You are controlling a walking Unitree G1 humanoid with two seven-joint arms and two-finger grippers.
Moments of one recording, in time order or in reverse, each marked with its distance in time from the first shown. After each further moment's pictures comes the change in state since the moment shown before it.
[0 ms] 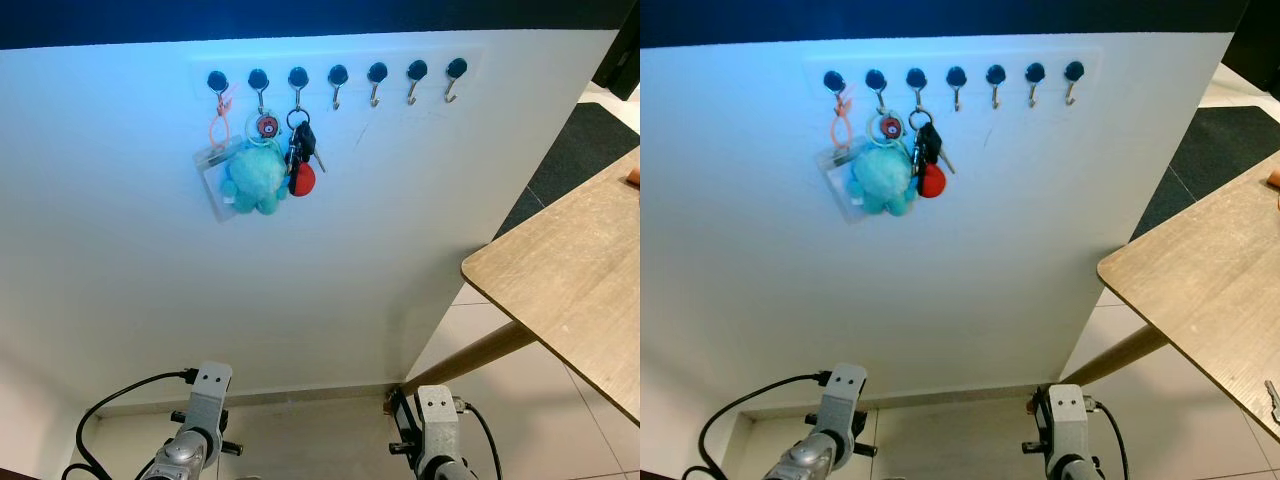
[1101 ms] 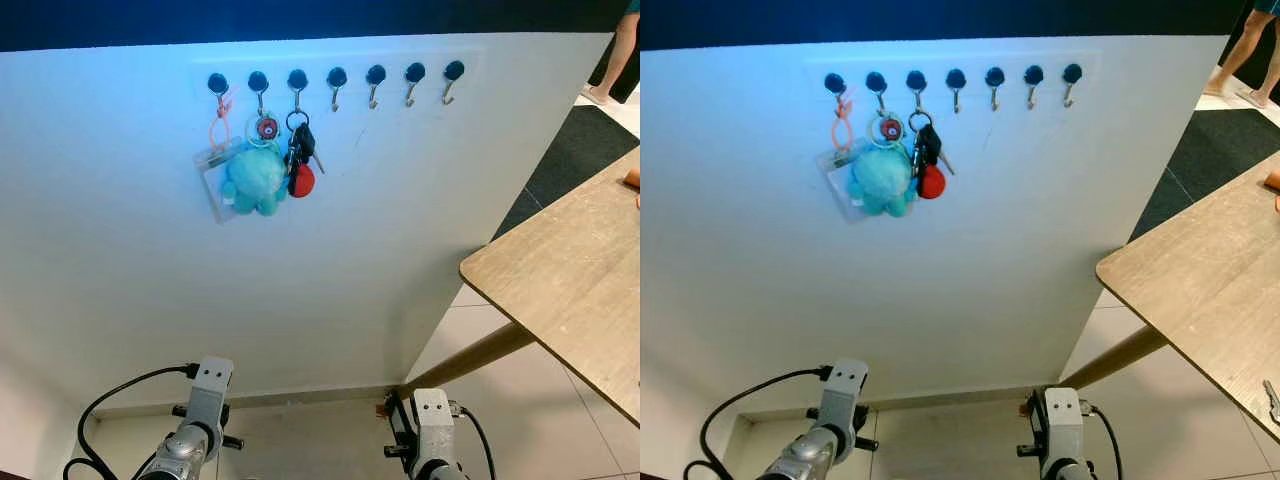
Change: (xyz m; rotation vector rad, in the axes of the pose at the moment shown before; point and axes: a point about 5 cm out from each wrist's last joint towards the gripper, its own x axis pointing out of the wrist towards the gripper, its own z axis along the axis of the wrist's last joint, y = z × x) left arm 0.000 0.000 0.003 0.004 -0.008 -0.005; right arm -0.002 0.006 -0.009 0.029 0.018 -0.002
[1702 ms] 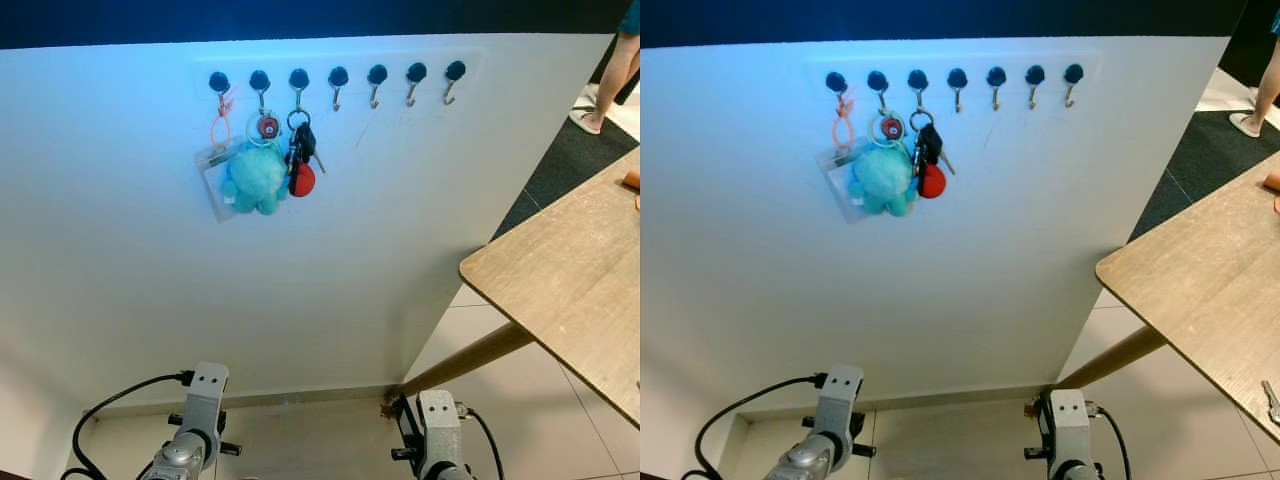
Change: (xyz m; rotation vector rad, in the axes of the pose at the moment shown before) left arm -0.002 0.001 -0.007 -0.021 0.015 0.012; right arm -0.001 -0.006 0.000 -0.016 0.007 -0.014
